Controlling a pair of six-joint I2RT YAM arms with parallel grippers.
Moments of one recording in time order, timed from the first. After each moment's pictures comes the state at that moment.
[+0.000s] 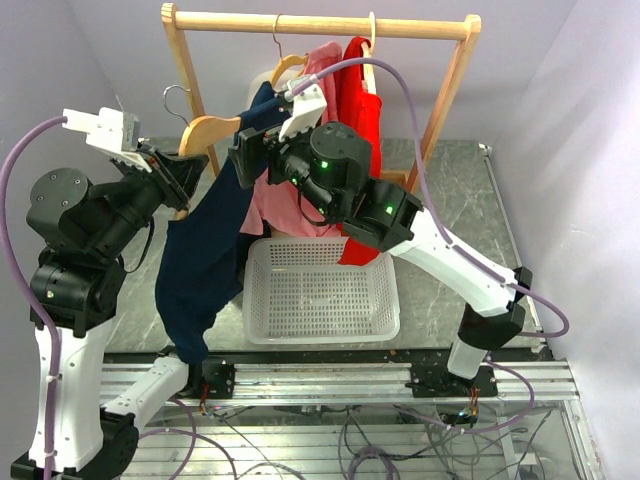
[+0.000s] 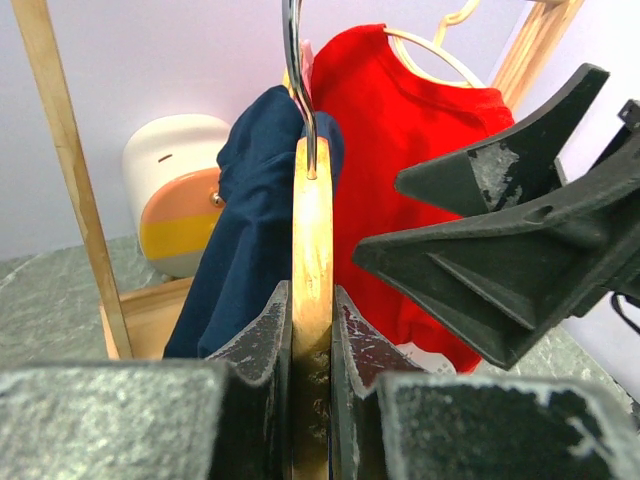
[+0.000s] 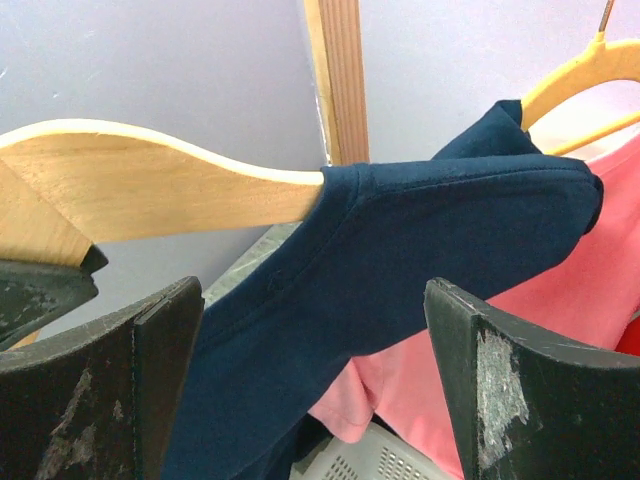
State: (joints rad) left arm -0.20 0.90 1.59 -0.60 0.27 -0.23; right arm 1.14 1.75 2.18 -0.39 0.46 0.12
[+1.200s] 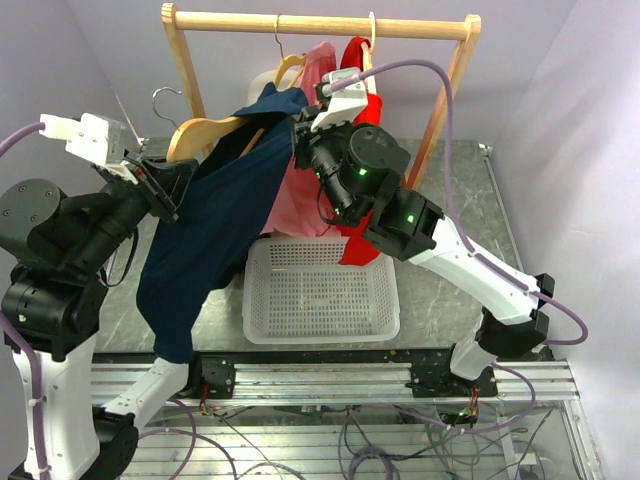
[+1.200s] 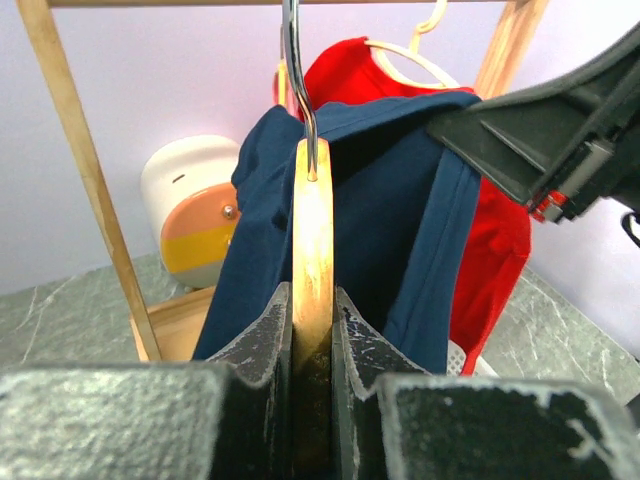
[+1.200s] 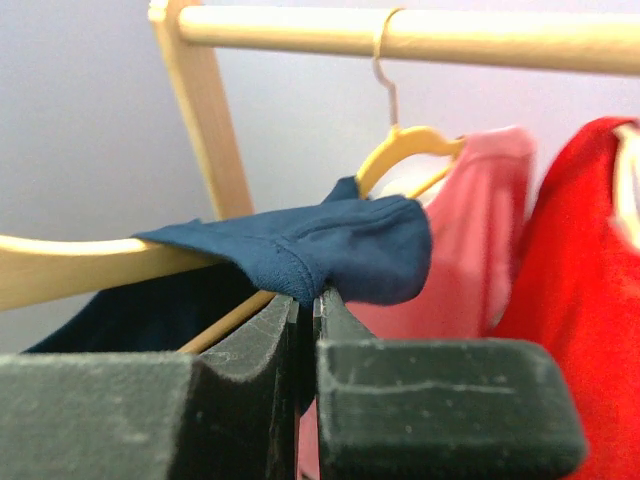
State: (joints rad) left arm -0.20 0.90 1.71 -0.71 0.28 -0.14; right arm 1.14 1.64 2.04 -0.19 0.69 -0.03
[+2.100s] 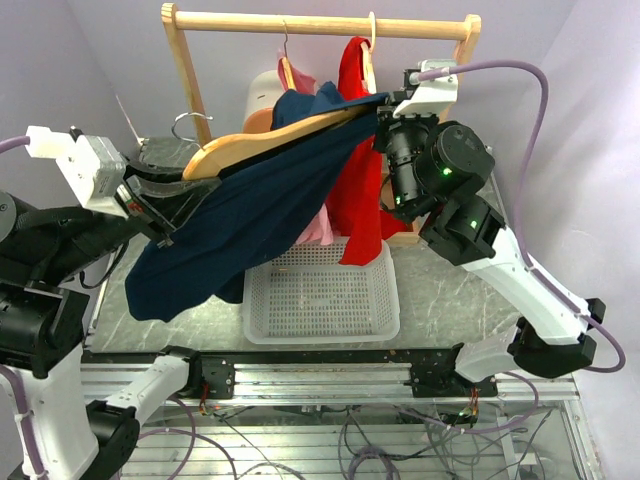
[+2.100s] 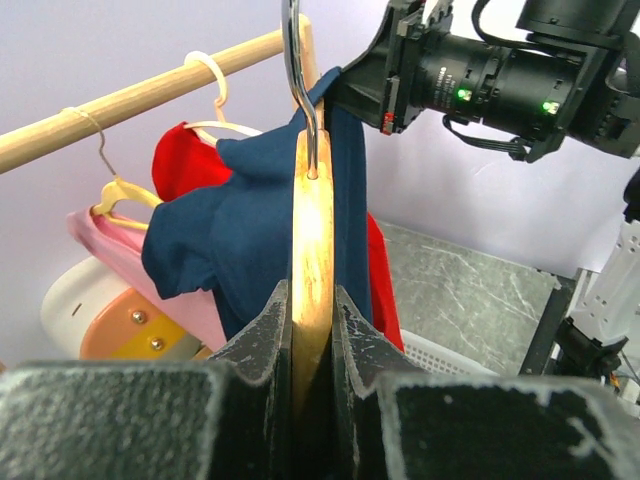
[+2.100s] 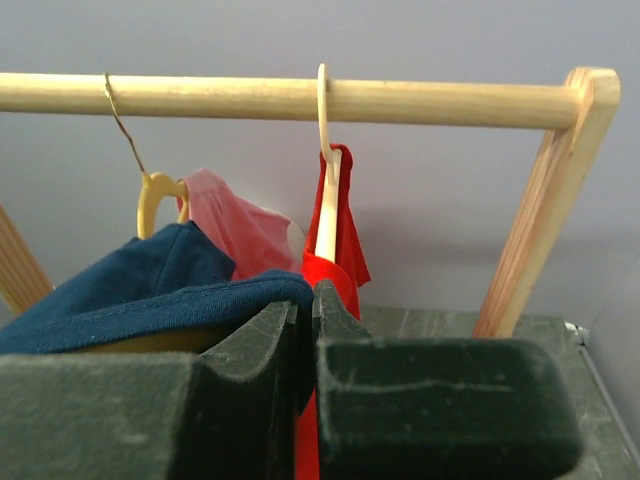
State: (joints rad) left arm -0.21 0.94 1.93 -0.73 0.70 -0.03; right arm 1.00 1.42 1.89 -0.09 0.91 -0.29
